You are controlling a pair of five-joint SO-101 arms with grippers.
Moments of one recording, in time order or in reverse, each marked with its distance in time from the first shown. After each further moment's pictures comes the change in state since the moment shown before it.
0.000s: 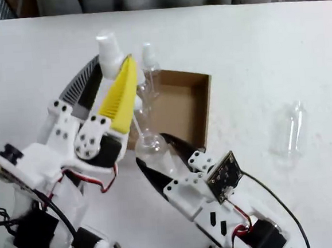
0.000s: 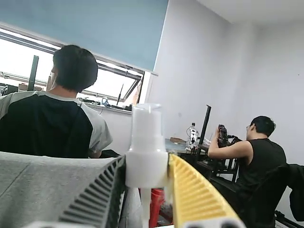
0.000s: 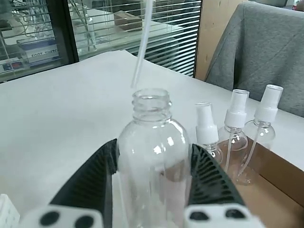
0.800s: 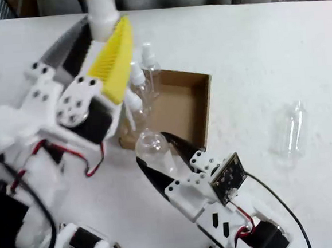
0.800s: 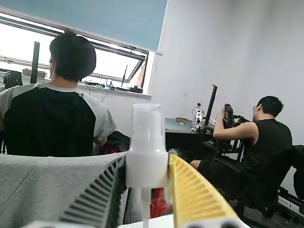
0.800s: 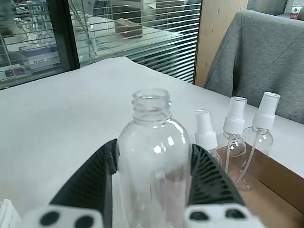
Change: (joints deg) left arm 0.4 25.5 -41.9 23.1 -1.1; right arm 0.0 0.1 -1.1 0.0 0.0
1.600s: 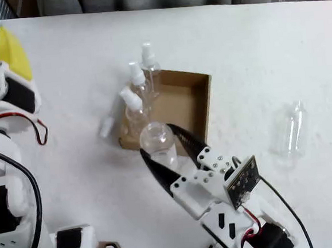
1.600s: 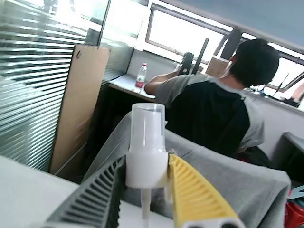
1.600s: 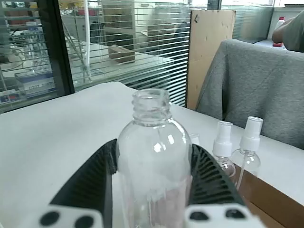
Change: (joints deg) left arm -36.2 -1.9 6.5 3.2 7.0; right arm 1.3 0.0 -2.2 -3.0 0.0
